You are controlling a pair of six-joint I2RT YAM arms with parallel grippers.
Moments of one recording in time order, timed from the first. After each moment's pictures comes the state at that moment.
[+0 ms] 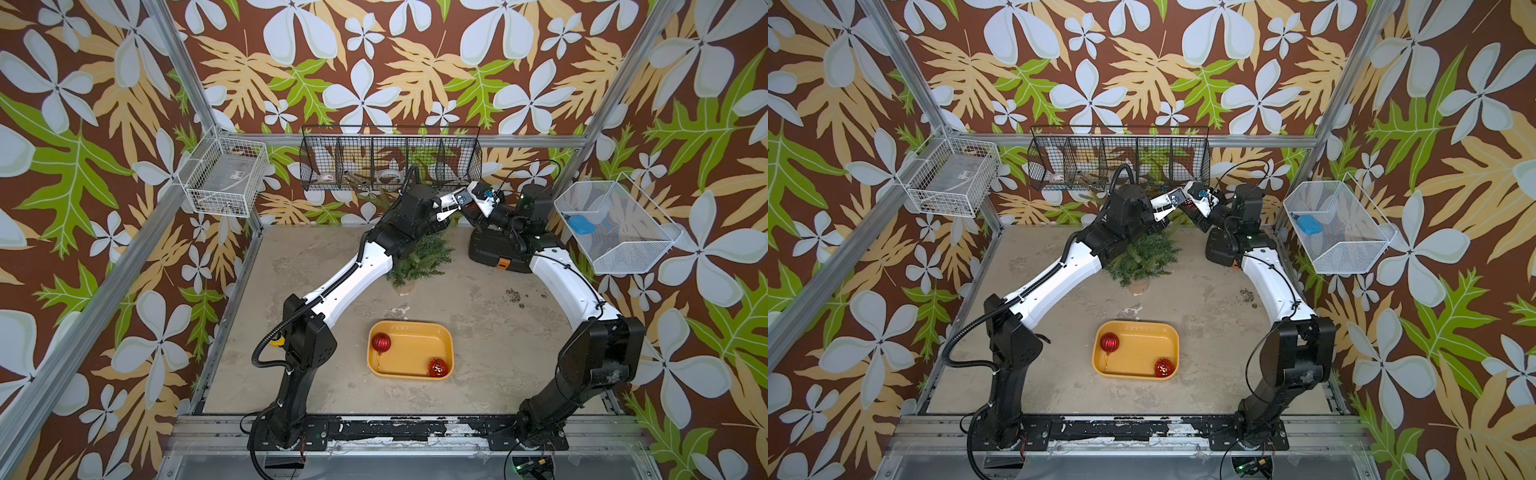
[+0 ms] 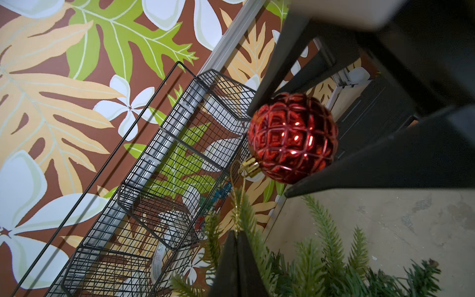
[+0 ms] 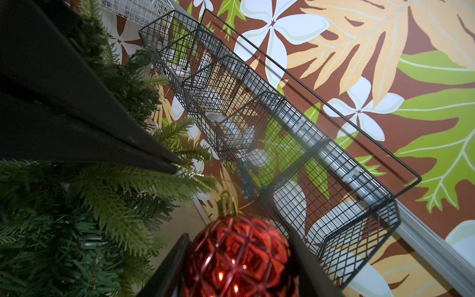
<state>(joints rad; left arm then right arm) -0.74 2.07 2.19 -0.31 -0.21 0.73 0.09 1.68 1.54 0.02 -0.64 -0.64</state>
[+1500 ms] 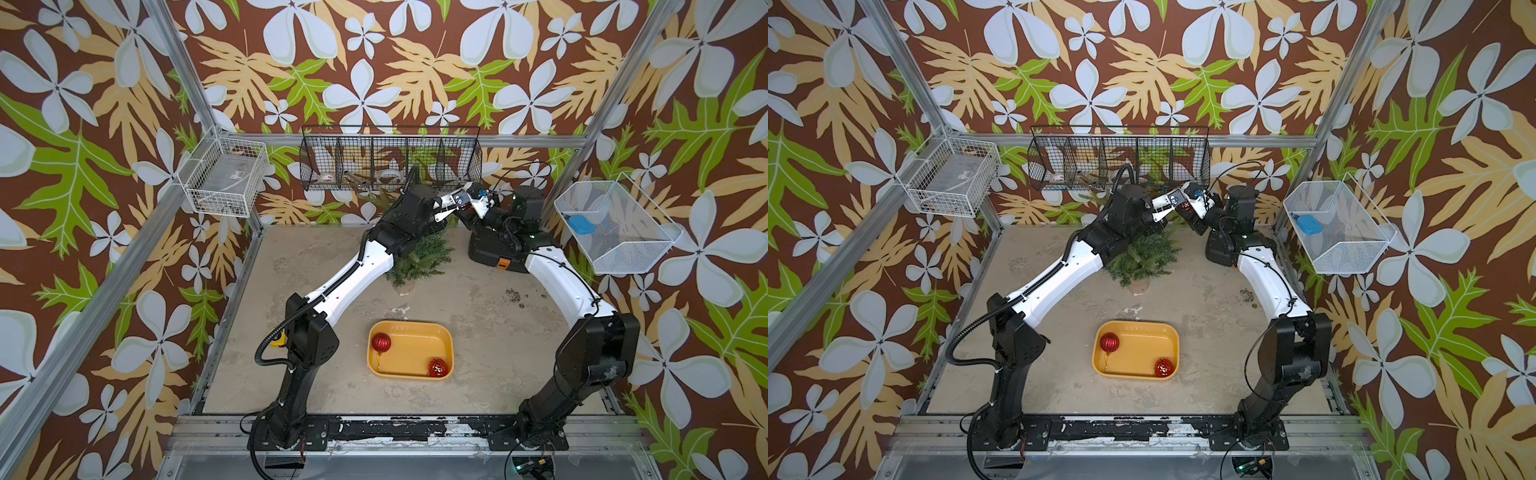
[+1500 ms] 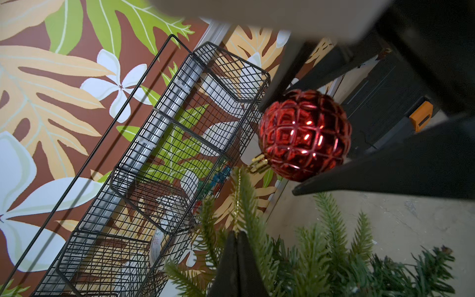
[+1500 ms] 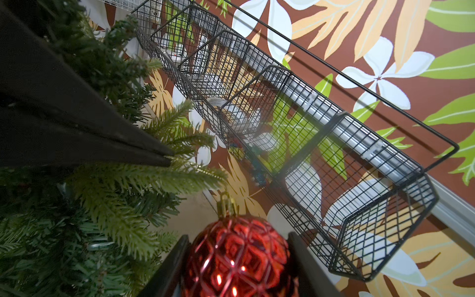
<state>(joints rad) -0.73 2.10 2.22 -0.39 -0.24 0.72 0.12 1.70 1.55 -0.06 -0.58 -0.60</state>
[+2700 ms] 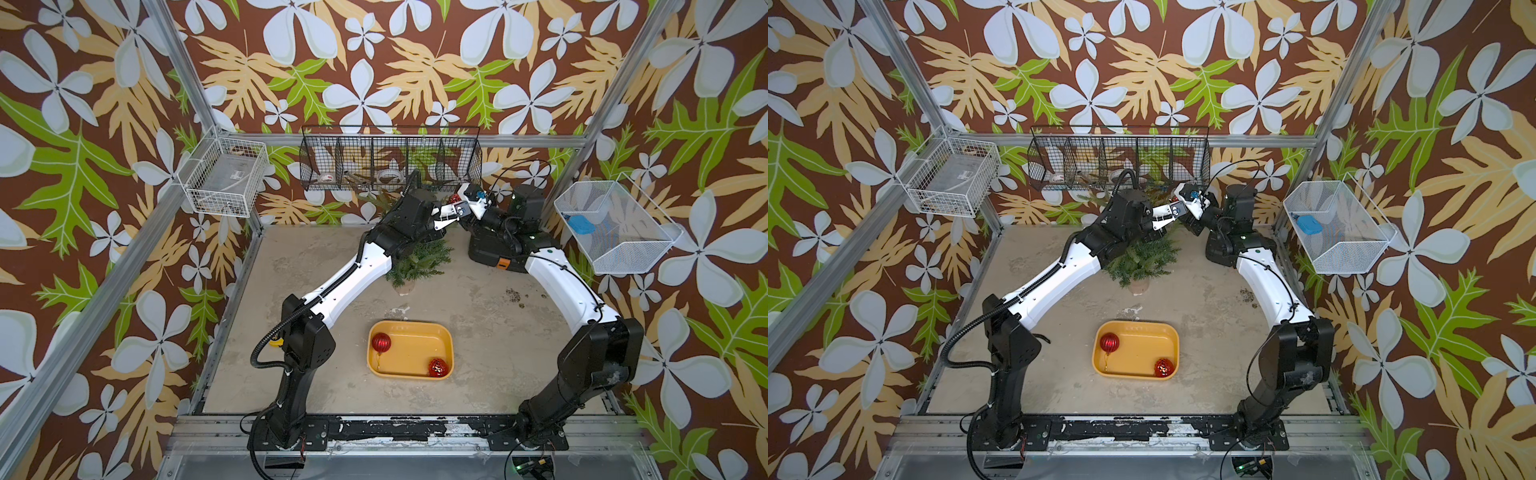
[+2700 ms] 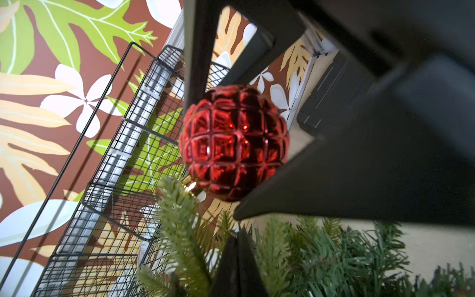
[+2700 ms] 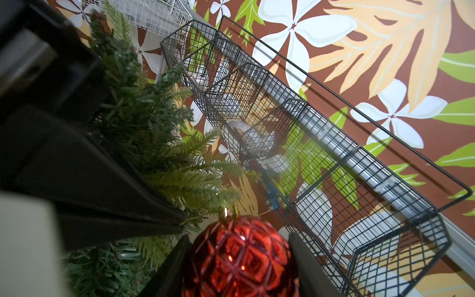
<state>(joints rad) -0.74 2.06 2.16 -0.42 -0.19 0.80 0.14 1.67 1.55 -0.03 -0.63 -0.62</state>
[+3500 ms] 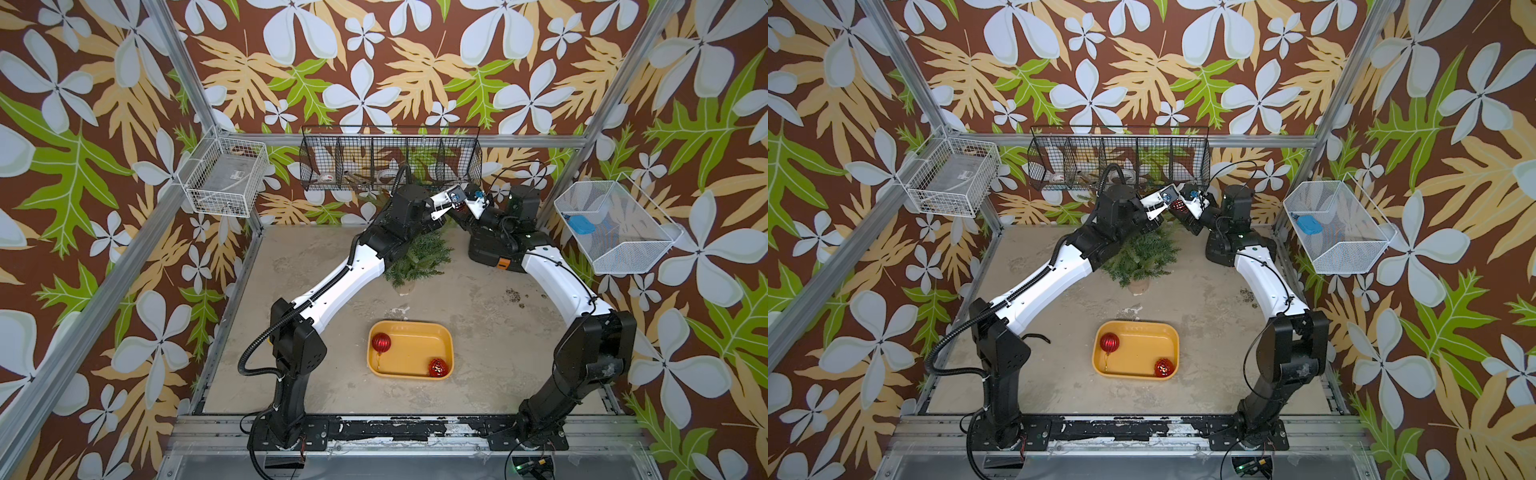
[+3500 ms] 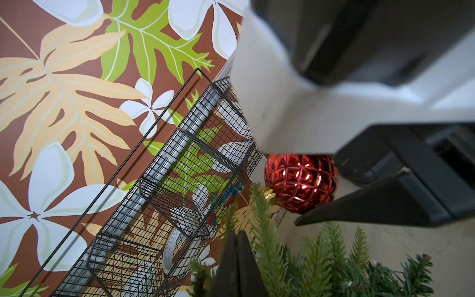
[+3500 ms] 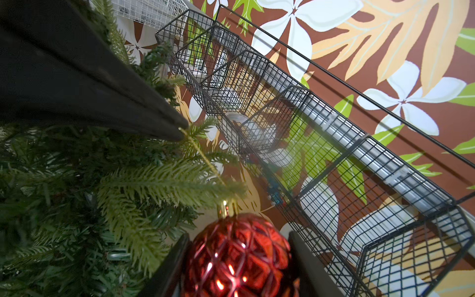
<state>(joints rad) -0.72 1.98 2.07 -0.24 -0.20 0.70 0.13 1.71 1.56 -0.02 -0.65 -0.59</state>
